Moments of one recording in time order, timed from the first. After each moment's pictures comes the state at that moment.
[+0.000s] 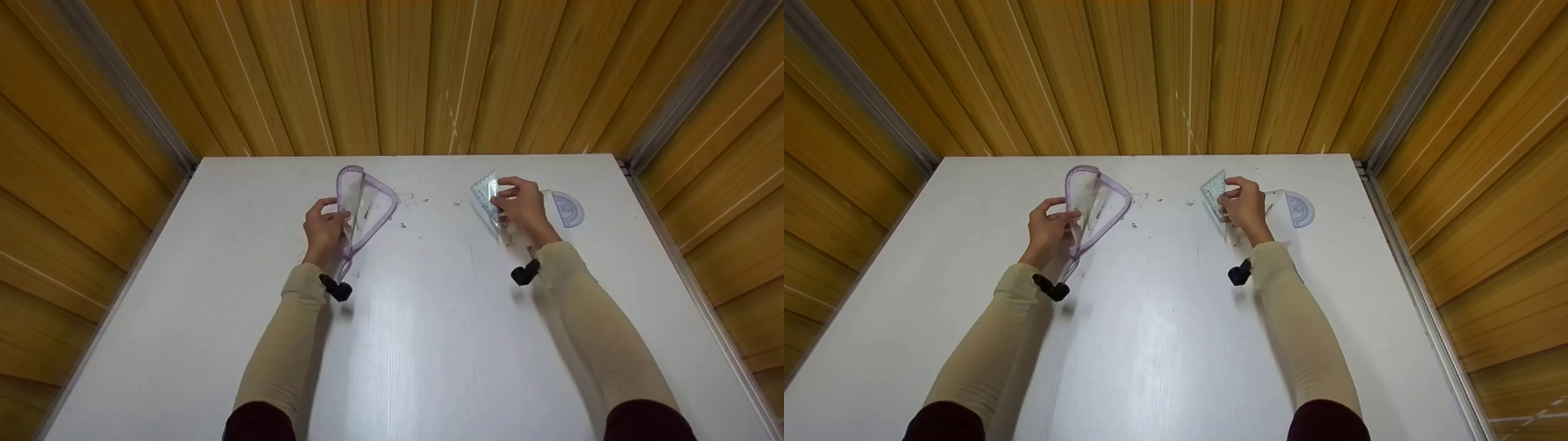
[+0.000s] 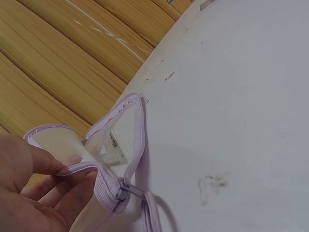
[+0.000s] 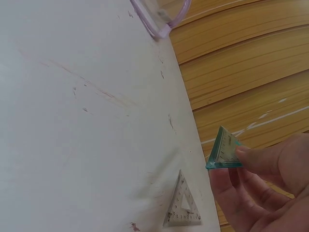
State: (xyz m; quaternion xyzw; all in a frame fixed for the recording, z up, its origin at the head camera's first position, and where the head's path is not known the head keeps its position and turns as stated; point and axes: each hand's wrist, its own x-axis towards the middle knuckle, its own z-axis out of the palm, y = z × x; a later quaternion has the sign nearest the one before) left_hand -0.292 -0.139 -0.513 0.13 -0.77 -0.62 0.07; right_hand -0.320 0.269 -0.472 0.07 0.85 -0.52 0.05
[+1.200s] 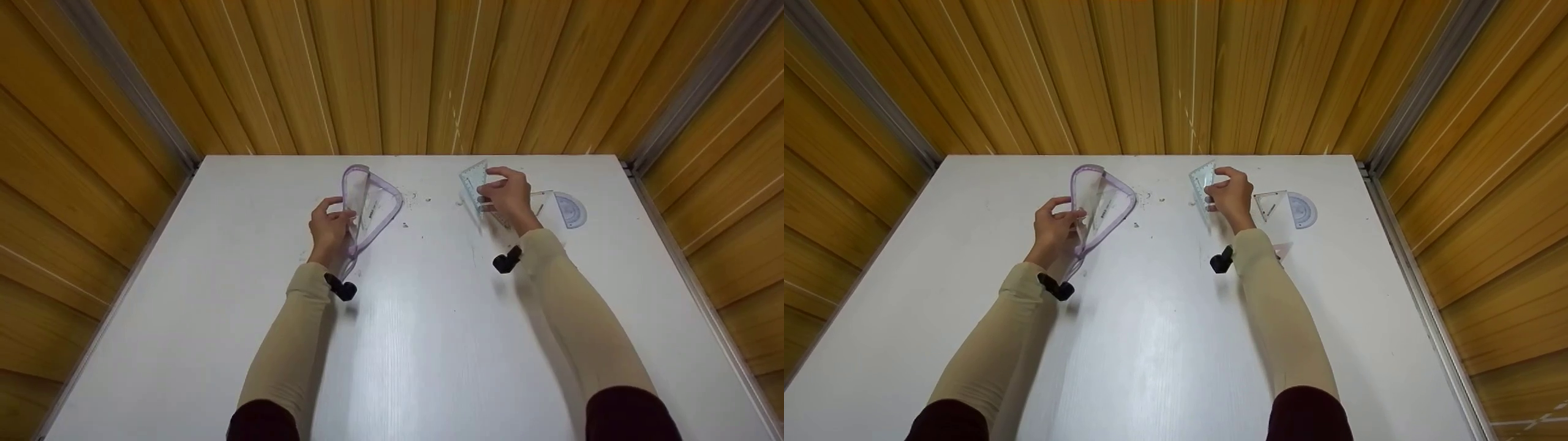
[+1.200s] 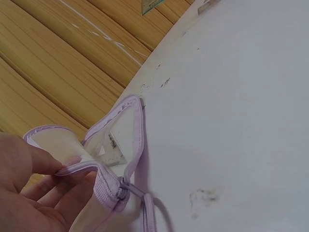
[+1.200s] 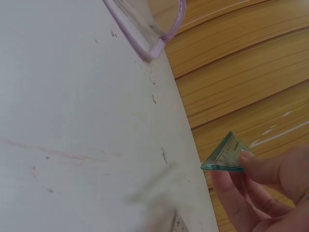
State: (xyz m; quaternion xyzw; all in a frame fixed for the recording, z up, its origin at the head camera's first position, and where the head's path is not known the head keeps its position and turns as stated) left_hand -0.293 -0.132 -0.515 0.13 -0.77 -0.63 0.07; right_hand -0.336 0.237 -0.463 0.09 0.81 -0.57 0.03
